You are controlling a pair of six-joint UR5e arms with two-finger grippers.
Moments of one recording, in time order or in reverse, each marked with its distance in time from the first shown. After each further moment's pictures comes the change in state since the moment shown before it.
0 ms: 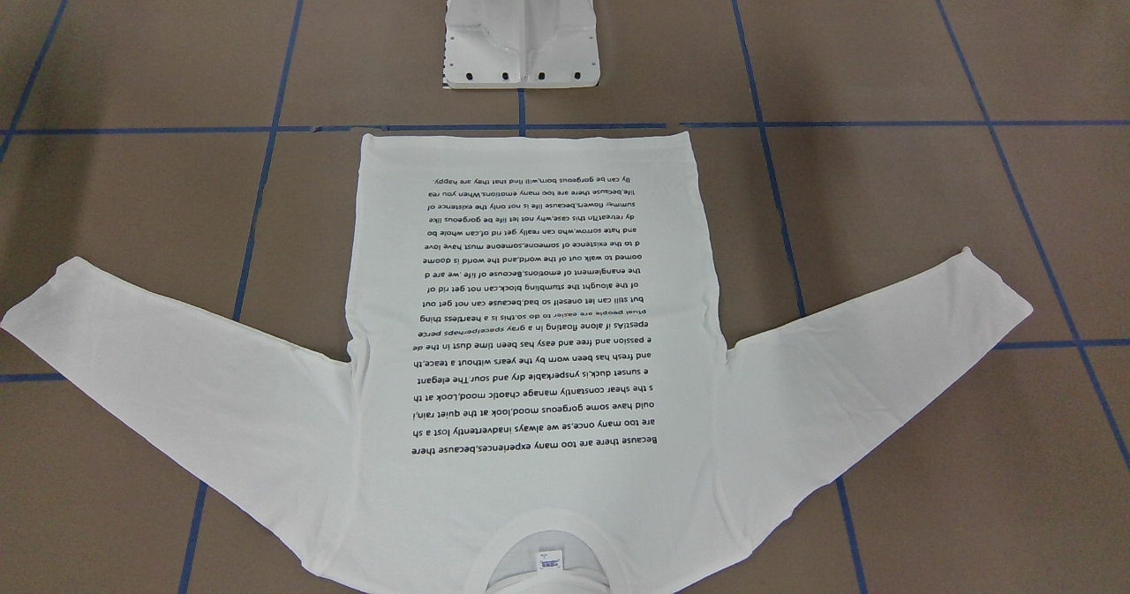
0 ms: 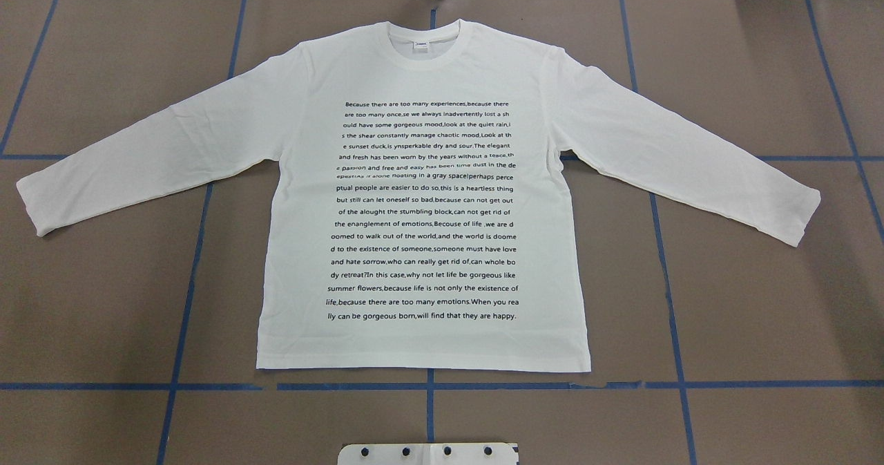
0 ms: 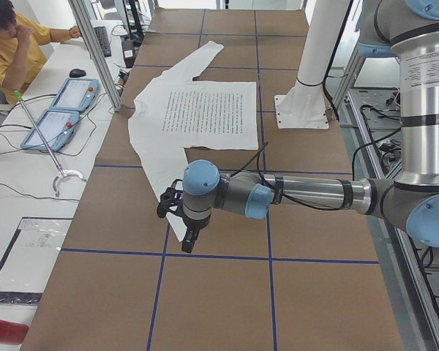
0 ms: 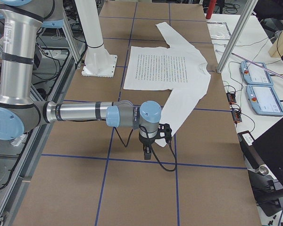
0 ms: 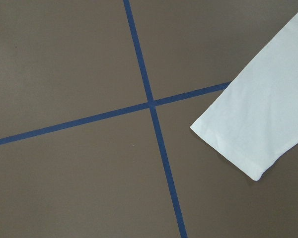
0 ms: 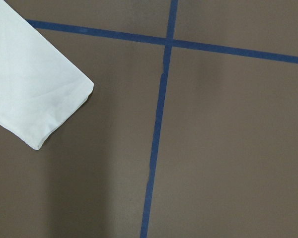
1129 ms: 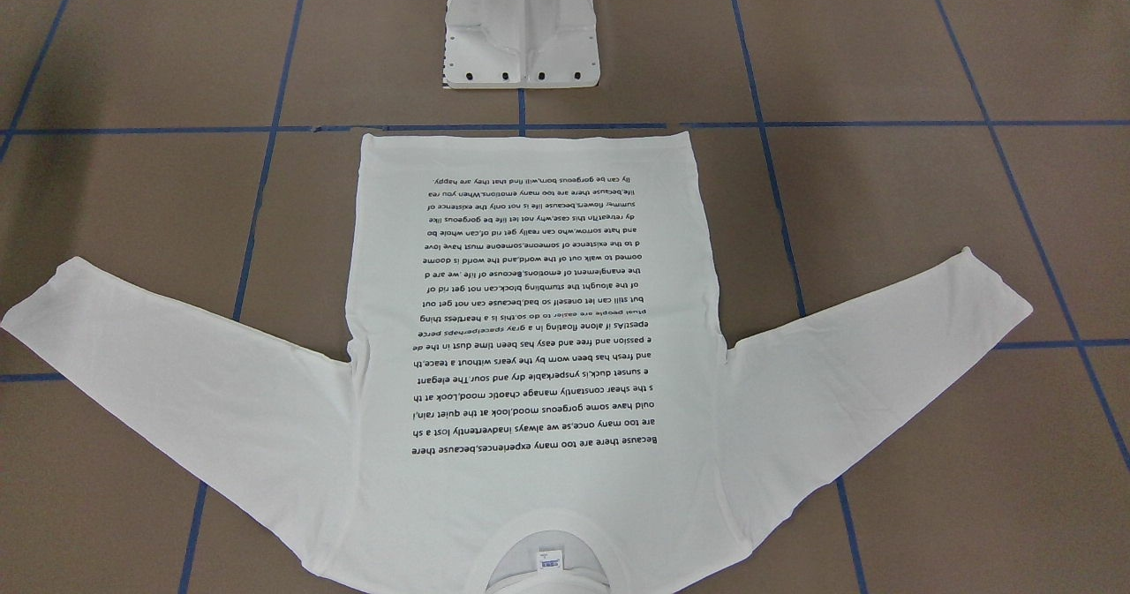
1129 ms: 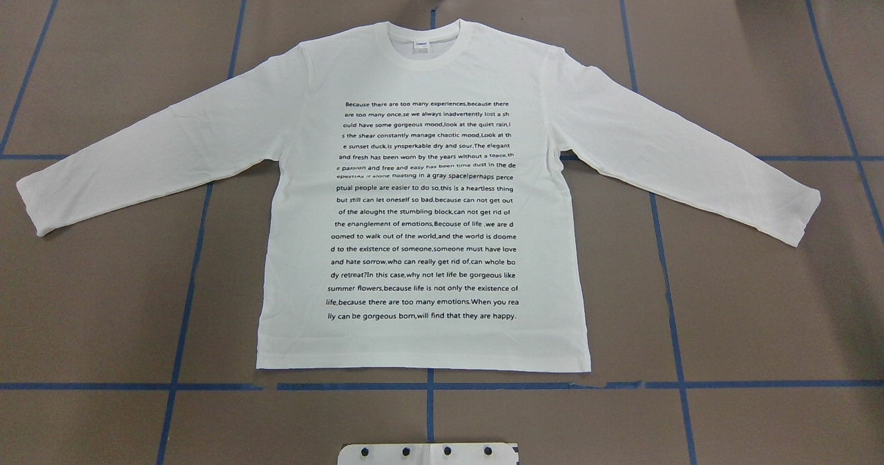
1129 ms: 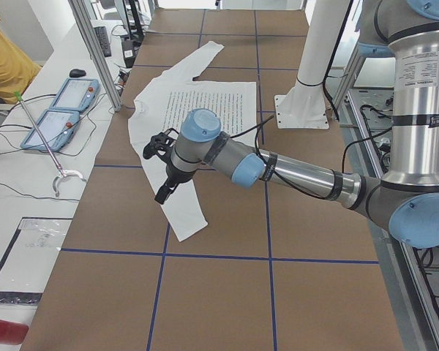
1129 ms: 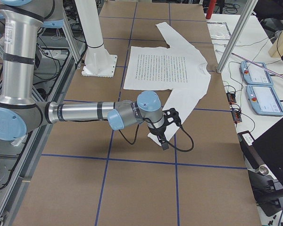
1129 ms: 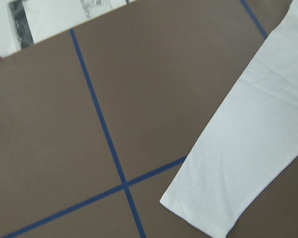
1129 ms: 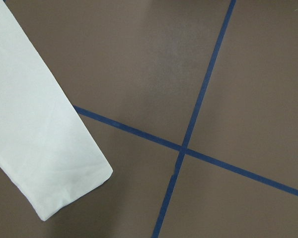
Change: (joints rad) left arm -0.012 -0.092 -0.124 -0.188 0.020 -0.036; right arm 0.000 0.026 -0.029 0.411 -0.034 0.053
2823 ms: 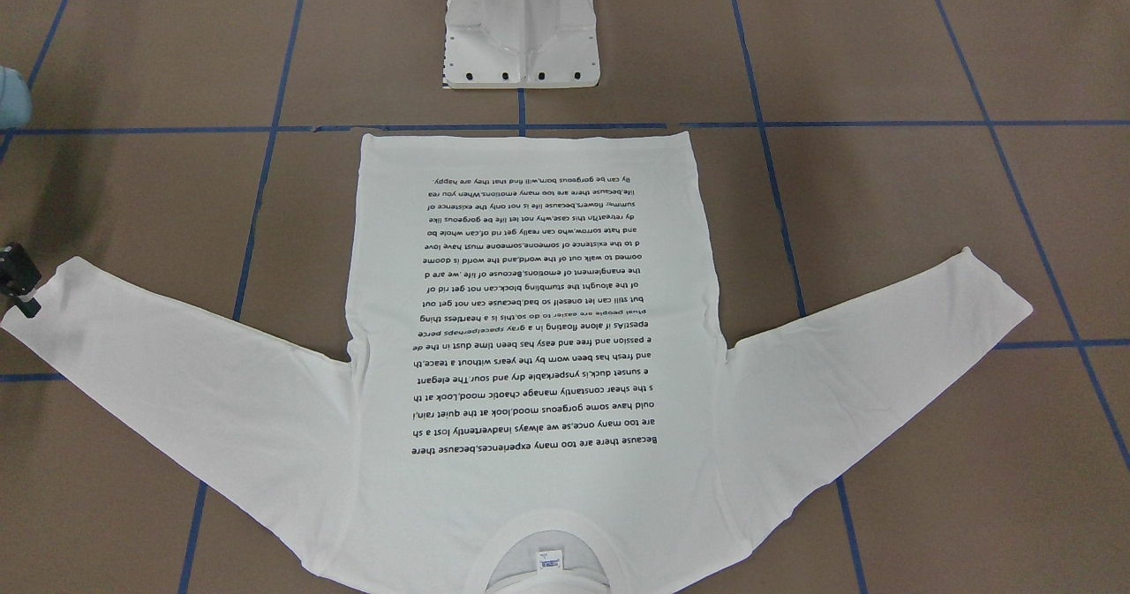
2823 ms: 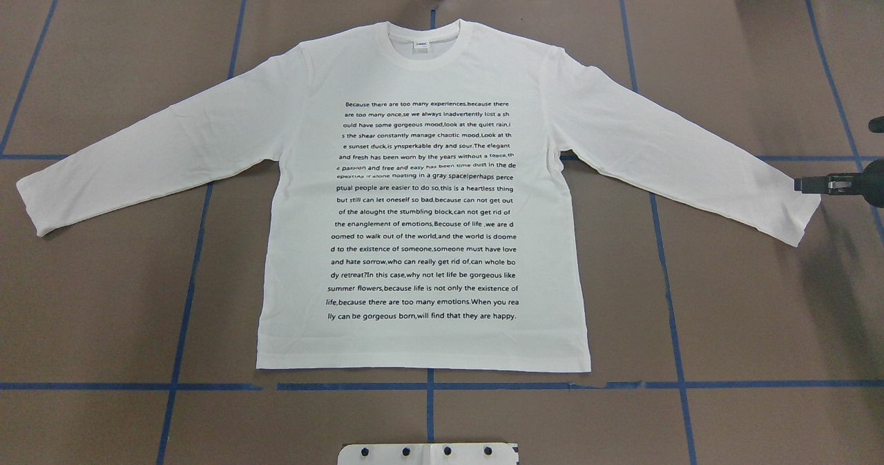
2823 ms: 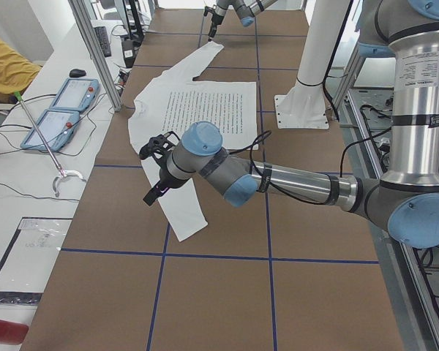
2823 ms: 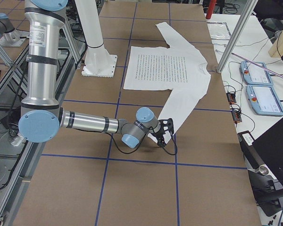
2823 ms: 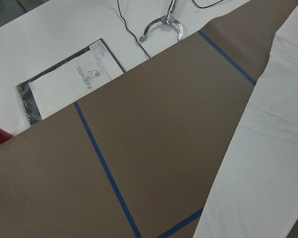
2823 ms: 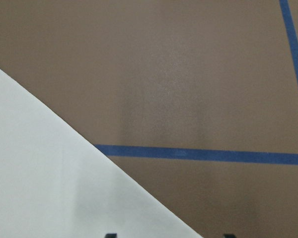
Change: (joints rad) left arm -0.006 0.003 0.098 -0.211 -0.003 -0.004; right arm -0.469 0.045 -0.366 0.730 -0.311 0.842
